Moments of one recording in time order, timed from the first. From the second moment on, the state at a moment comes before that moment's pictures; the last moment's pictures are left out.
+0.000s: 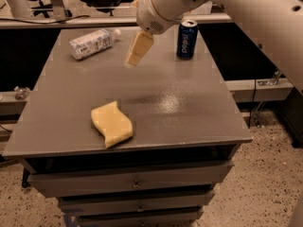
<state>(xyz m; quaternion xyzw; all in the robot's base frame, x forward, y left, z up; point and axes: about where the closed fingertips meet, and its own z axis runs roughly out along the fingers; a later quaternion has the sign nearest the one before) 0.664 0.042 0.955 -0.68 0.62 0.05 0.39</state>
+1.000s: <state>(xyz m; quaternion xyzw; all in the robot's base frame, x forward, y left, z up) 0.758 0.119 0.910 -0.66 0.62 0.08 0.41</state>
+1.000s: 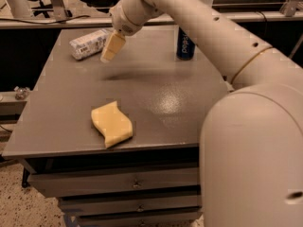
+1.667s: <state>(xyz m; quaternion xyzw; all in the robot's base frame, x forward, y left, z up) 0.801 0.163 0.883 -0.66 0.63 0.10 0.40</state>
